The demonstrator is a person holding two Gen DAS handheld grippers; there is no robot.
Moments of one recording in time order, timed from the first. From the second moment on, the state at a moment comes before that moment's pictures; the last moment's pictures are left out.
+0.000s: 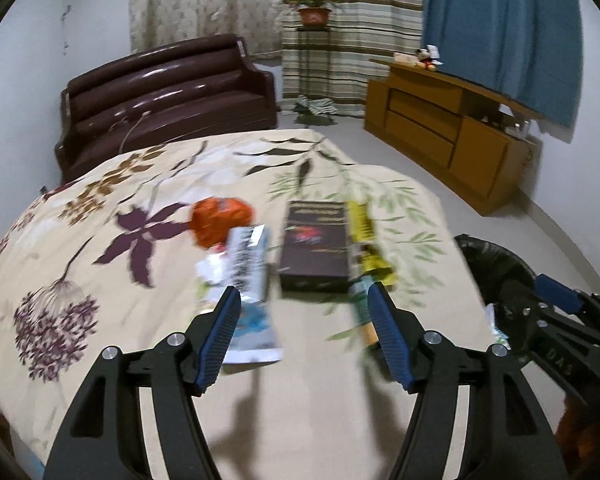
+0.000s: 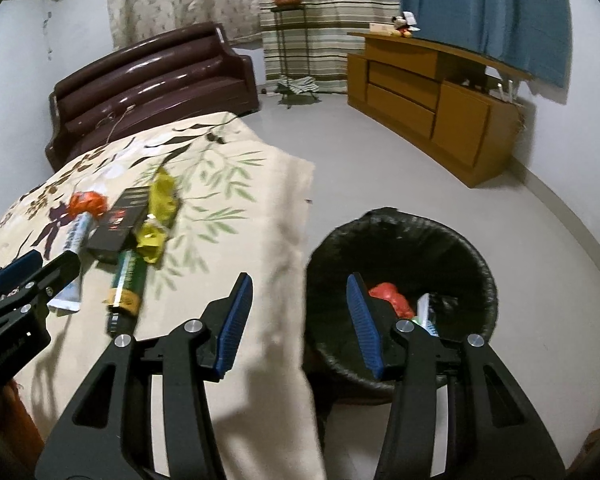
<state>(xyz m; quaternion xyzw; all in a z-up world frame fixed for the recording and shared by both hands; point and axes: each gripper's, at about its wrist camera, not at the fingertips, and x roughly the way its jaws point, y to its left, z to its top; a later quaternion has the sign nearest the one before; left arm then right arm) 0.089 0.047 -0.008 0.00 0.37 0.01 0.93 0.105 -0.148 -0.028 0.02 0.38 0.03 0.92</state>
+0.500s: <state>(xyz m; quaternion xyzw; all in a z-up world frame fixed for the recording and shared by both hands) 0.072 0.116 -0.021 -0.03 0.38 0.06 0.92 0.102 -0.072 -0.026 -0.02 0.39 0.09 0.92</state>
